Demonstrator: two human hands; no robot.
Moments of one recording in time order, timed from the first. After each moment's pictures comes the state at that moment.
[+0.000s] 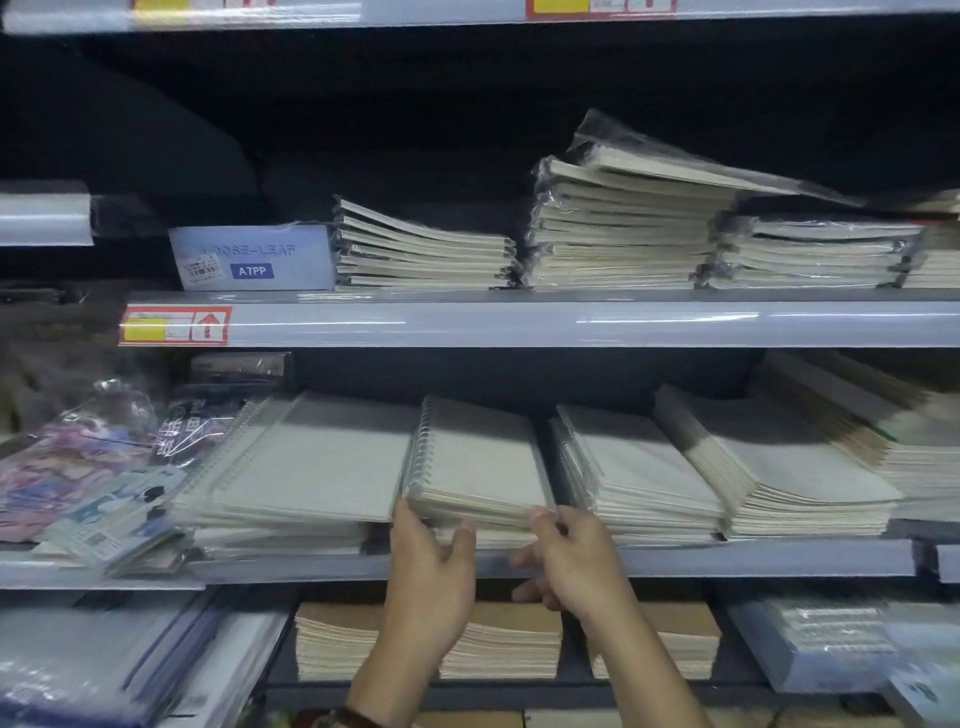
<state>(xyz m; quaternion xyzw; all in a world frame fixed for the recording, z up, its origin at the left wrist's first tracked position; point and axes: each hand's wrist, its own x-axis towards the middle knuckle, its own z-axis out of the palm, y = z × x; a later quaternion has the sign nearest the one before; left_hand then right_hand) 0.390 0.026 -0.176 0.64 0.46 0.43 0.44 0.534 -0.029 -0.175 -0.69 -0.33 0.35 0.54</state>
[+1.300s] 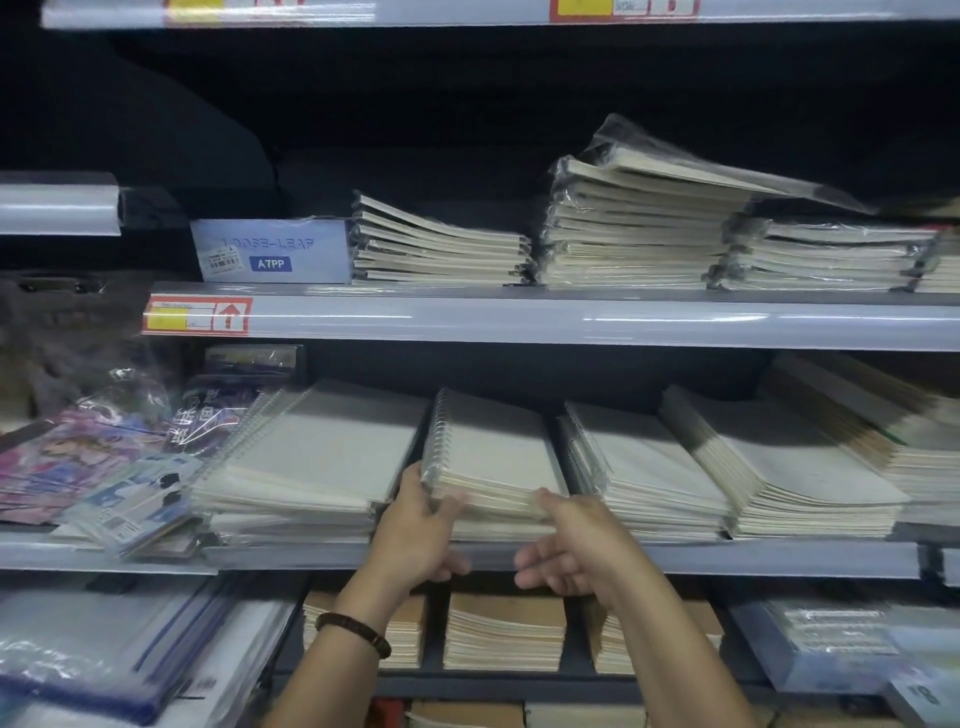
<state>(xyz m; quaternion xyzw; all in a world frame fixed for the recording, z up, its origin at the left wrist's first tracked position) 0.375 0.078 -0.171 0.68 0.44 0.31 0.50 0.544 -0.023 -0.150 -0.70 -0.30 0.45 0.47</state>
